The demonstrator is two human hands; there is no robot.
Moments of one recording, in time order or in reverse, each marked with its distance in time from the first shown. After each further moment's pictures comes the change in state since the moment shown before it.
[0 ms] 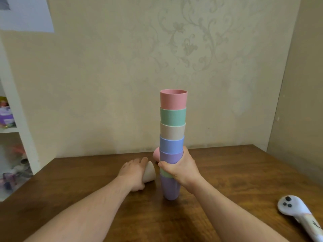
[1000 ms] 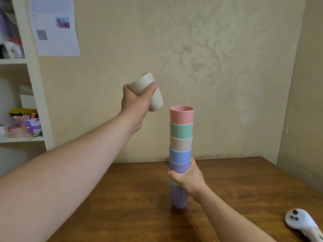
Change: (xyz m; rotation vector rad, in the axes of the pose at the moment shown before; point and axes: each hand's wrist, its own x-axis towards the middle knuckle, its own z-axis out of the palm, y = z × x) left_hand -0.047 0.017 -0.259 -1.593 0.856 0.006; right_hand -0.002 -0.004 0.002 0.004 -0.001 0.040
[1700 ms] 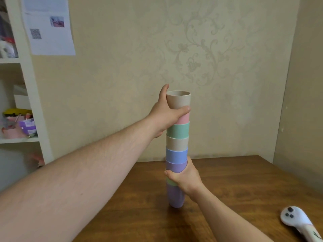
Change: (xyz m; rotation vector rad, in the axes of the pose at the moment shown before) left_hand -0.037 -0.010 0.054 0.270 -0.444 -0.039; right_hand 0.007 0.007 0.005 0.001 -0.002 -0.067
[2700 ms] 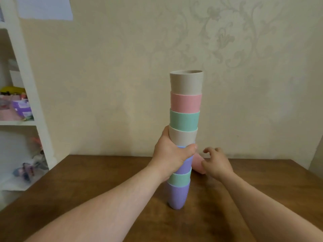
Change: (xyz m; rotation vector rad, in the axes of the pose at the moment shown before) left_hand 0.001 -0.190 0.019 -0.121 0.180 -0.129; right_hand 0.139 0.052 -0.023 -0.646 -0.033 0.093
